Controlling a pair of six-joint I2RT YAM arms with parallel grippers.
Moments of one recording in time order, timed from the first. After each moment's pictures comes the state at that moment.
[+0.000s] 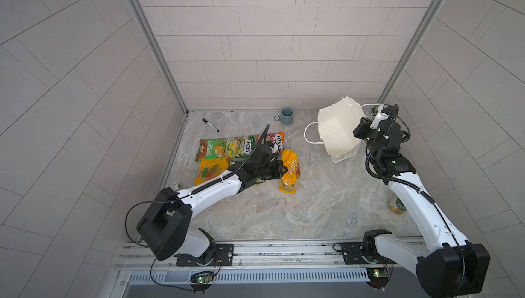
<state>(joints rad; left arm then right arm) -0.70 1.46 0.87 -0.05 0.31 -0.78 0.05 1.09 0.97 -0.06 0.18 0.38</state>
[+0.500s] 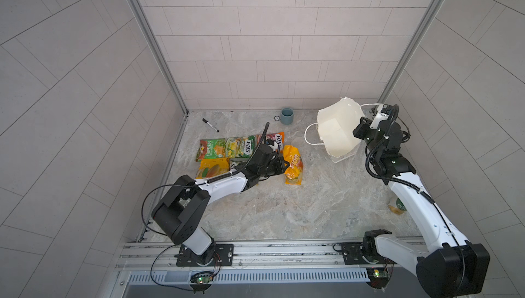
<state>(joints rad) -0.64 1.58 0.82 0.21 0.30 -0.82 0.05 1.09 0.96 -0.05 0.17 0.38</state>
